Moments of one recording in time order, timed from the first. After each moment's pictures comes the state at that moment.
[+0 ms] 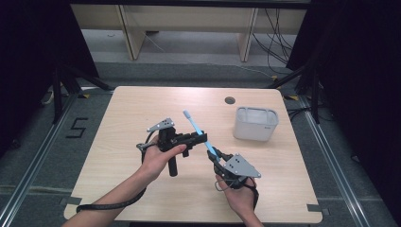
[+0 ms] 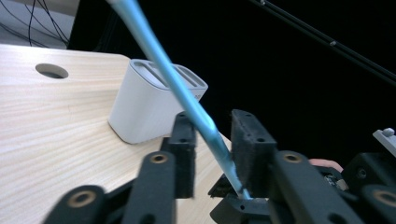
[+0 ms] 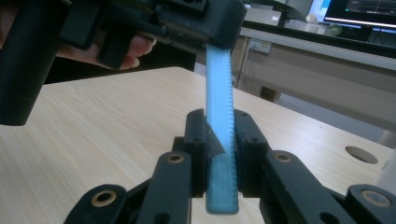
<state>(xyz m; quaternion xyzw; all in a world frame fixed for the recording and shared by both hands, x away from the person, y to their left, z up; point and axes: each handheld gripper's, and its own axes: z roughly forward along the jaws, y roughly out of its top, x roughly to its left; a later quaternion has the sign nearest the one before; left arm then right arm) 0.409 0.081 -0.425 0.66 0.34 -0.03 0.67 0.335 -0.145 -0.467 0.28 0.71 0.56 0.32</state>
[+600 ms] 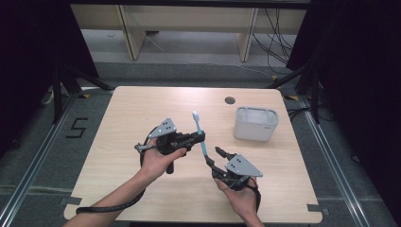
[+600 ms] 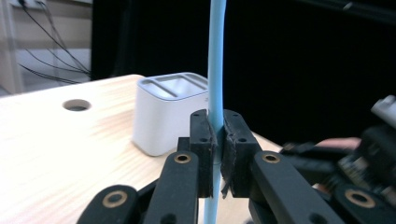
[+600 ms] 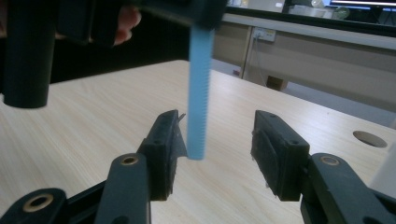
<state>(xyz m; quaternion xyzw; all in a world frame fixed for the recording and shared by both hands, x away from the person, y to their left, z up) 0.397 0.081 -0.415 0.71 0.28 0.09 0.64 0.330 -0.151 -0.466 0.31 0.72 0.56 0.29</state>
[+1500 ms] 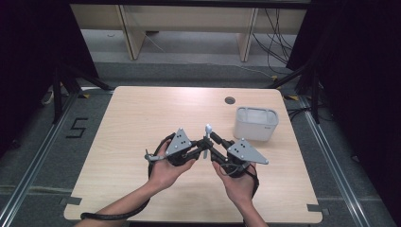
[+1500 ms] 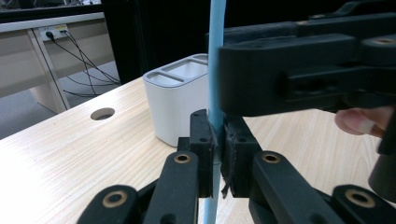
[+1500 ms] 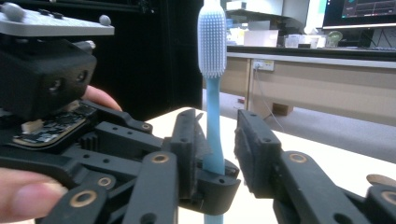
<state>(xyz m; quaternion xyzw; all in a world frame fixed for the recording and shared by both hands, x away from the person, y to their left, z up) 0.376 0.054 -0.425 0.75 0.22 0.19 0.60 0.342 -0.137 -0.413 0.32 0.66 0.62 0.28</state>
